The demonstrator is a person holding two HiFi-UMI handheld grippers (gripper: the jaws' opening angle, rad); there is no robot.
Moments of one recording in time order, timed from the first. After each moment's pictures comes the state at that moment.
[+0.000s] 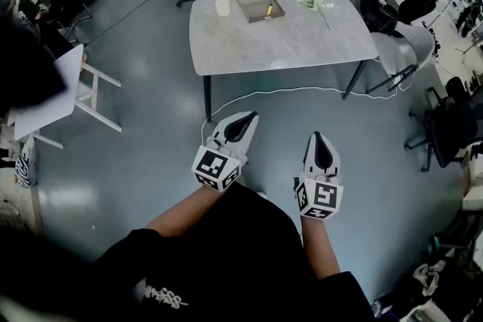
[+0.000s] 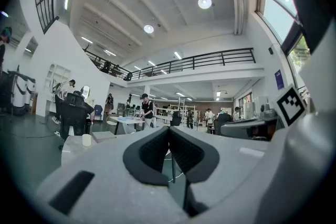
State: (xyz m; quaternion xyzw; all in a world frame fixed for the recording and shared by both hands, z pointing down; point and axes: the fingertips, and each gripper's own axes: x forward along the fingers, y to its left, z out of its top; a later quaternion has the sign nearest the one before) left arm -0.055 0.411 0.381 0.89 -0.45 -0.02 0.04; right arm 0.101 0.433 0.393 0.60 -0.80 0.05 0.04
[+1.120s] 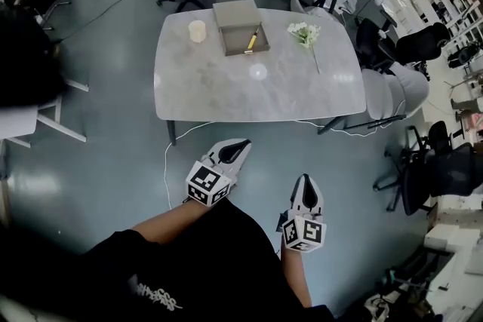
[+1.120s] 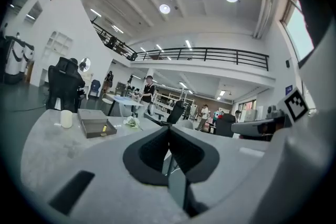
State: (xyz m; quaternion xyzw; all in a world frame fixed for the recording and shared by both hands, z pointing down) left arm 0.001 0.117 0.462 0.89 -0.42 -0.01 0.16; right arm 0.170 0.171 0.441 0.60 -0.79 0.12 0.08
